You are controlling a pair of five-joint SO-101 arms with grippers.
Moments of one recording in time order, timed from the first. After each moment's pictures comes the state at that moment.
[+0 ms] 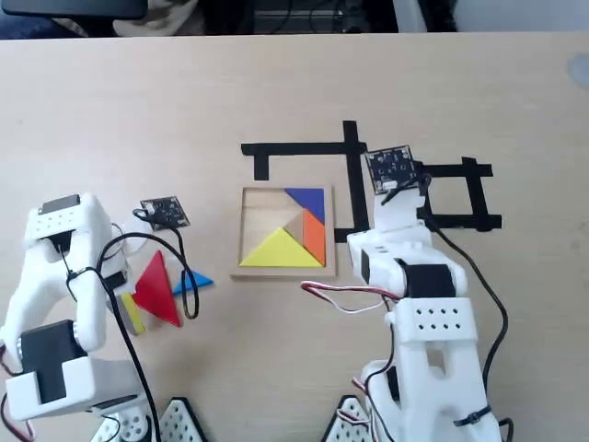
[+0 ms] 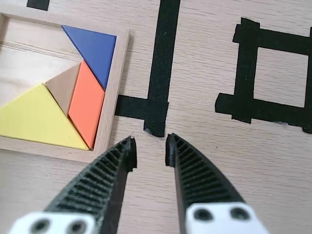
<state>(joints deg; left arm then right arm) -22.9 -4.4 40.6 68.4 -82.2 -2.1 -52.7 63.3 54.2 9.7</state>
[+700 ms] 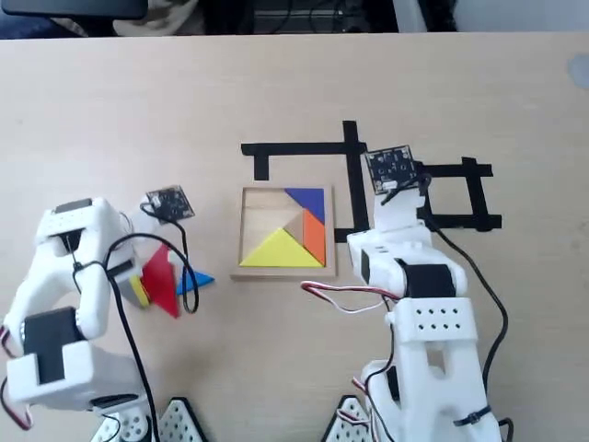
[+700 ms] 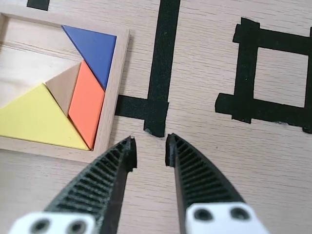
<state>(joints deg) -20.8 1.7 39.8 50.6 -78.9 -2.2 -52.7 63.3 54.2 9.7</state>
